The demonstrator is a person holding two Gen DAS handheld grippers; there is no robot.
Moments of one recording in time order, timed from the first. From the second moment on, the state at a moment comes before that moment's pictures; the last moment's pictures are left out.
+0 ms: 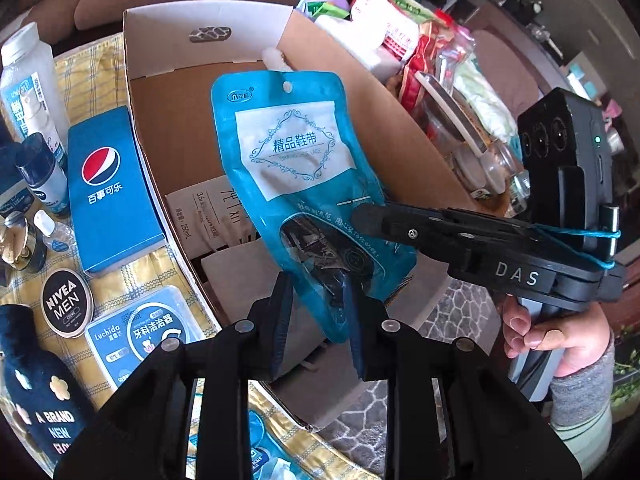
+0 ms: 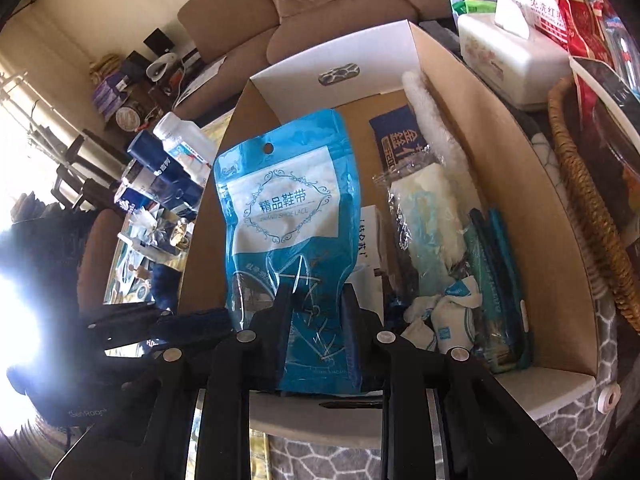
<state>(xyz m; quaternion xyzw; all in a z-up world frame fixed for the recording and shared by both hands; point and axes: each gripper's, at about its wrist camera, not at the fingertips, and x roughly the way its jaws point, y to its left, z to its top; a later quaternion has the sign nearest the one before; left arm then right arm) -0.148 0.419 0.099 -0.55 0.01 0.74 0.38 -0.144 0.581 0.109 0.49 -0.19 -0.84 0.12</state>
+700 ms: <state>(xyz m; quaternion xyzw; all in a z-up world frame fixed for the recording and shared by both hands) -0.143 0.390 0.146 -0.52 0.03 0.76 0.38 -0.142 0.549 0.105 0.52 -0.09 -0.84 0.09</state>
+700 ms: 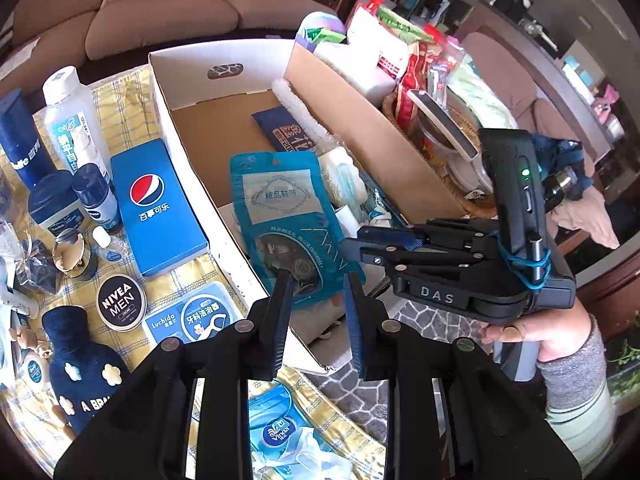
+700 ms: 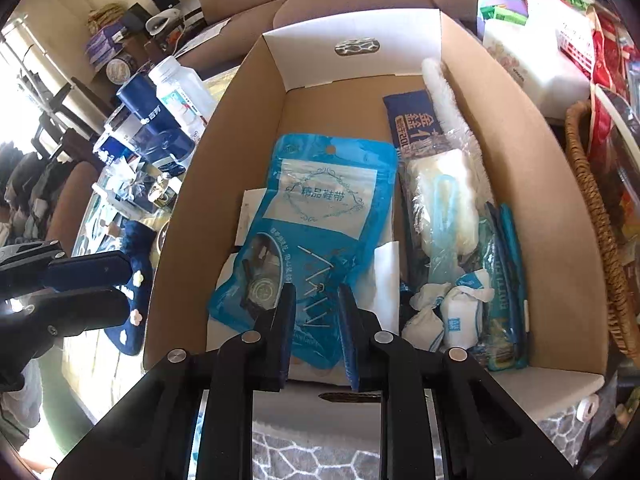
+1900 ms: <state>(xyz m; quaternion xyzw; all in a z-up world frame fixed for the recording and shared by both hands) -0.075 0.184 0.190 -0.47 0.02 0.85 0.26 -0.042 0.419 0.198 0.46 0.00 -0.89 0.01</state>
